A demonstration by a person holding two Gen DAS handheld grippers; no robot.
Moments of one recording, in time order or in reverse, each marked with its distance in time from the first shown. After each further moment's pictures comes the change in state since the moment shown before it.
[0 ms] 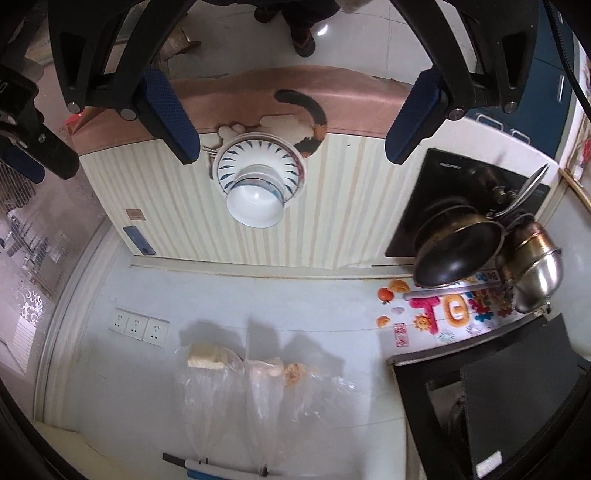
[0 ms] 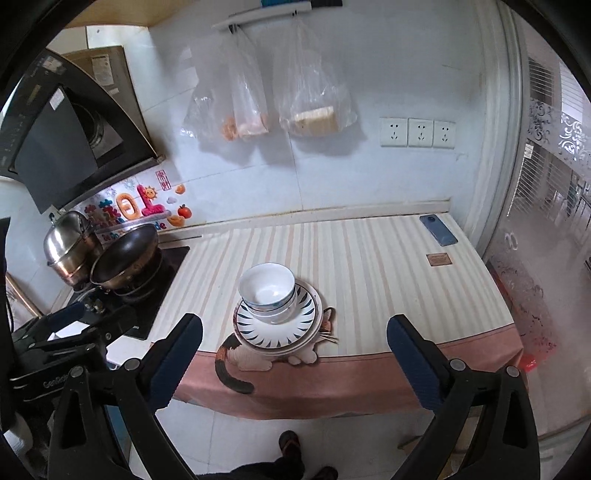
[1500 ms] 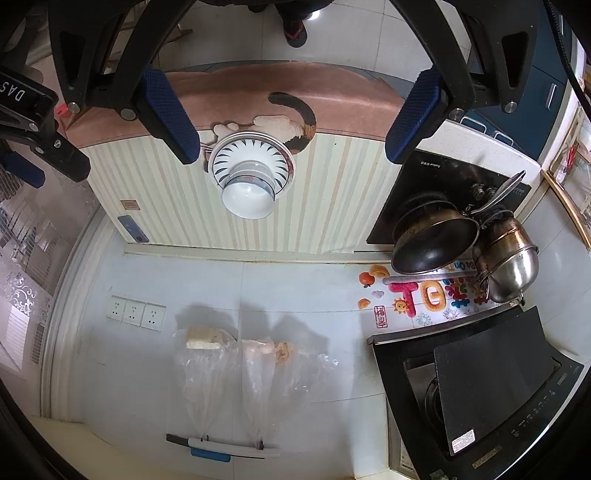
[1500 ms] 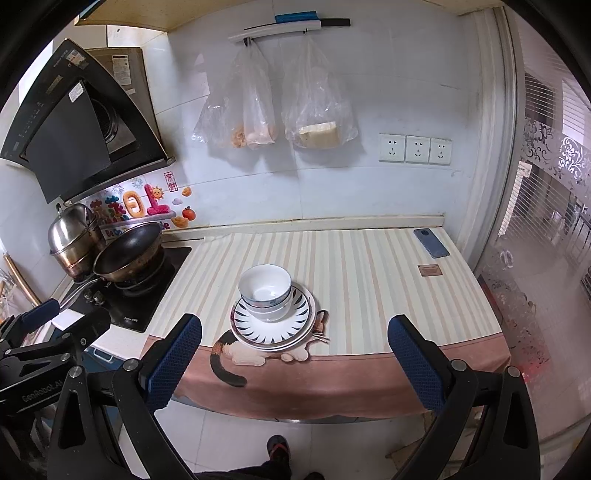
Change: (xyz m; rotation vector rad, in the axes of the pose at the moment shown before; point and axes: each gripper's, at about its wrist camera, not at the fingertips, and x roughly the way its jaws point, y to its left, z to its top) left arm -0.042 -0.011 -0.022 0.003 -0.076 0.056; right arm -0.027 0.001 -0.016 -0.051 -0.039 -0.015
